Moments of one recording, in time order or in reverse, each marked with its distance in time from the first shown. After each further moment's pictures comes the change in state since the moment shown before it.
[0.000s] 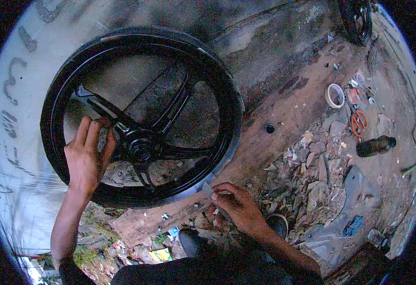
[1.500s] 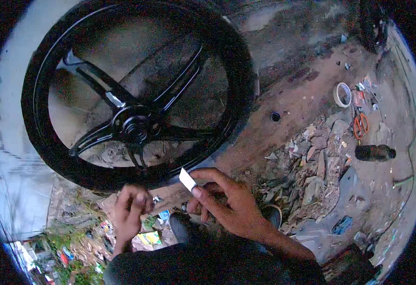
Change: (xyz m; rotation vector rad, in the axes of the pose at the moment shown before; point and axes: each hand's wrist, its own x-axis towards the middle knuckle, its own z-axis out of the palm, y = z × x) left_hand -0.166 0.093 0.020 -1.565 -0.308 -0.789; right_hand -0.007 -0.047 0.036 -0.211 -0.115 -0.177
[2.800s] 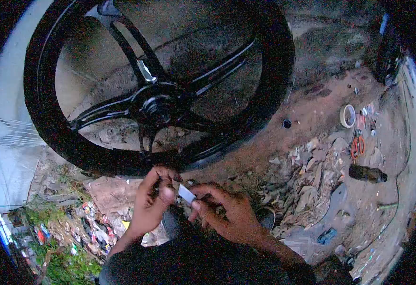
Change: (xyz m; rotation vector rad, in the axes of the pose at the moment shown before) left_hand 0.017 0.003 0.033 -0.150 0.095 -0.076; right_hand -0.003 0.016 0.030 -0.190 -0.100 0.099
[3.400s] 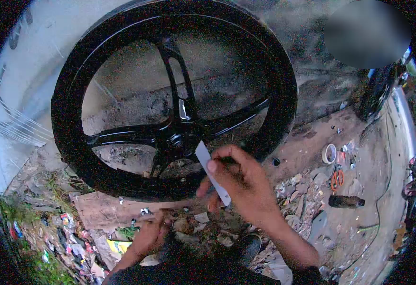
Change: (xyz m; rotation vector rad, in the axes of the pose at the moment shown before) left_hand -0.052 -0.078 -0.038 0.702 -0.096 0.055; right_hand 0.063 -0.113 -0.013 -0.041 0.129 -0.038
